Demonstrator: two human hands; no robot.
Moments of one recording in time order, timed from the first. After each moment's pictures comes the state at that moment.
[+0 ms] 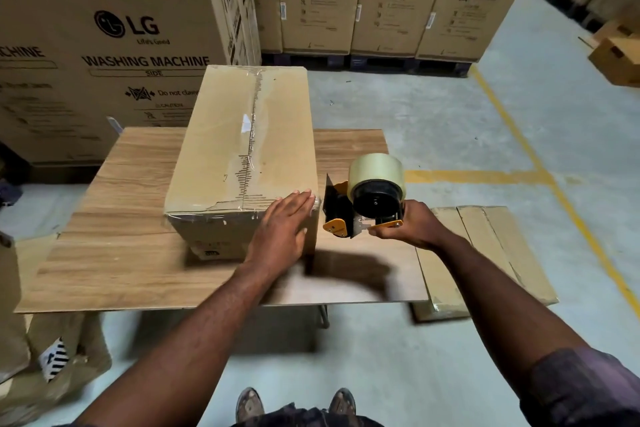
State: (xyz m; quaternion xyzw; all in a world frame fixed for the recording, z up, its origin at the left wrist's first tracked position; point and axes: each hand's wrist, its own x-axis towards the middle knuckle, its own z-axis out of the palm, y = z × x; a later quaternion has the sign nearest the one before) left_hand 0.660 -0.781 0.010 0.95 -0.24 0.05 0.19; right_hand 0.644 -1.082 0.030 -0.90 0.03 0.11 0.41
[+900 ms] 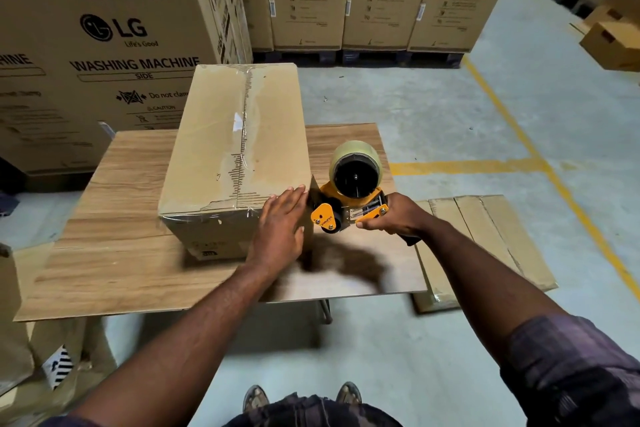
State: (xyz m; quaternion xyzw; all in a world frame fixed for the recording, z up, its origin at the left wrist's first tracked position) left_hand 0.656 -0.786 0.006 0.95 -0.23 0.06 0.19; right_hand 0.653 -1.069 0.029 -0.89 0.04 0.19 0.41
